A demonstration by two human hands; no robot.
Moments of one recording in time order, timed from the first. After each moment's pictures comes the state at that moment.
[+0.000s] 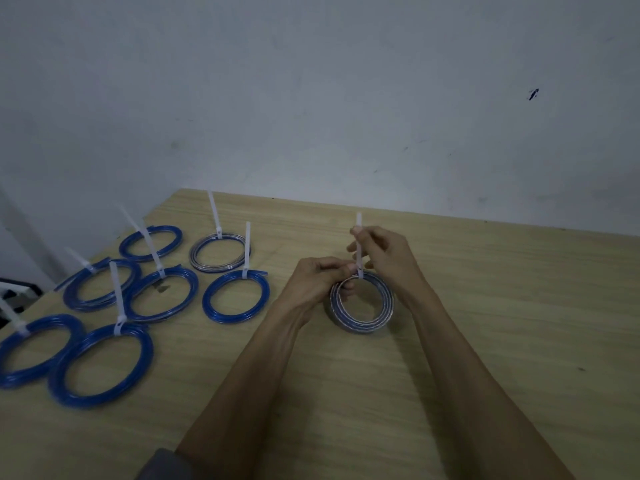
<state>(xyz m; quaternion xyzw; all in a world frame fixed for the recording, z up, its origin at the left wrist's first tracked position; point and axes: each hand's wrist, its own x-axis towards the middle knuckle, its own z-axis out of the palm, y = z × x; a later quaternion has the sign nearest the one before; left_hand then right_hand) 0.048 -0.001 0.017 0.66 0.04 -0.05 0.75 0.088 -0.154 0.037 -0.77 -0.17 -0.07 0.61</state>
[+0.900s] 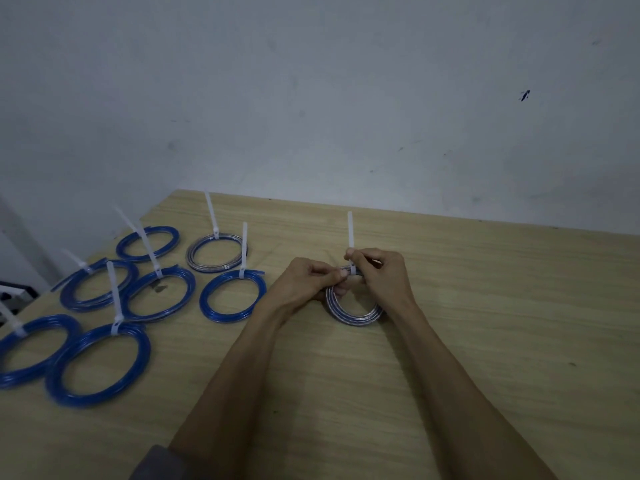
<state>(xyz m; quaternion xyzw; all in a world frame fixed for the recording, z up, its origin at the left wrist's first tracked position) 0.050 0.020 0.011 0.73 -0.04 -0.08 0.68 0.084 -0.150 -0.001 -0.75 -0.11 -0.10 0.64</state>
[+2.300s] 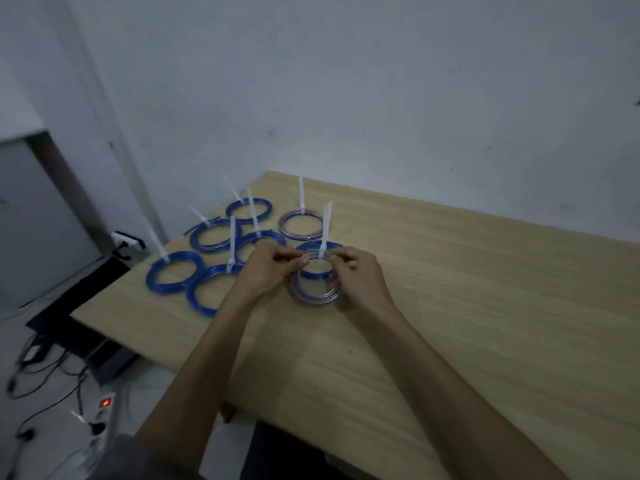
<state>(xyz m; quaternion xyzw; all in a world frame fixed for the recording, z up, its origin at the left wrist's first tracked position) -0.066 0.155 0.027 0.85 0.10 0.13 0.49 -0.002 -0.016 0.006 -0.79 -0.18 0.02 0.58</state>
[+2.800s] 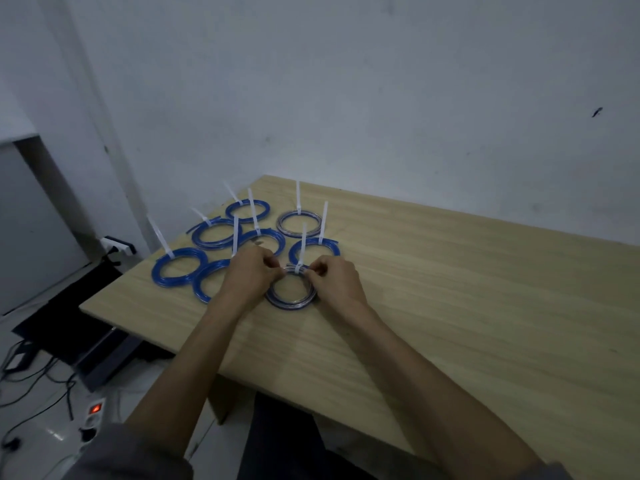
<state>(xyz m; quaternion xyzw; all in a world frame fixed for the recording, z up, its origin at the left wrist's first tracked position) -0.095 0.171 0.029 0.93 0.17 0.14 0.29 -0.042 0.005 0.011 -0.89 -0.20 -0.01 0.41</state>
